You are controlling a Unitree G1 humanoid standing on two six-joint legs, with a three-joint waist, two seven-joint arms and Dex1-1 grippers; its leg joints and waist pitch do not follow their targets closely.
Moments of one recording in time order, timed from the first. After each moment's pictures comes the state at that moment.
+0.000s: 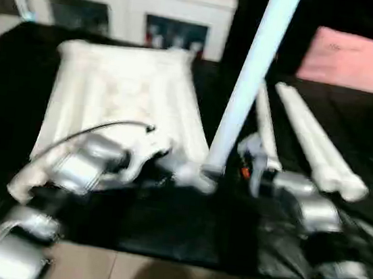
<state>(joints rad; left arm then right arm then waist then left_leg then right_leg) -0.63 0.28 -0.27 0.50 0.02 0.48 -0.95 -0.57 -0.18 0.06 0.65 0.16 0.26 0.74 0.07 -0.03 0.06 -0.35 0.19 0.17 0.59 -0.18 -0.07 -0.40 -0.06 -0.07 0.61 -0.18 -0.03</state>
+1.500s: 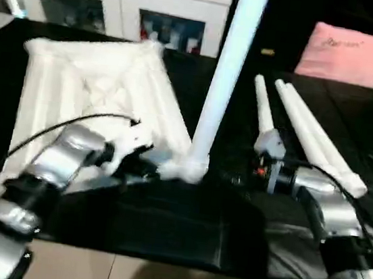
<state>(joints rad) -0.60 0.52 -0.32 0.47 -0.01 0.31 -1.27 -0.51 -0.37 0.13 0.50 0.20 0.11 1.15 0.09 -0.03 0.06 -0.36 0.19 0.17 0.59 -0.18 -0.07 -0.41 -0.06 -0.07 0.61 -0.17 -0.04</state>
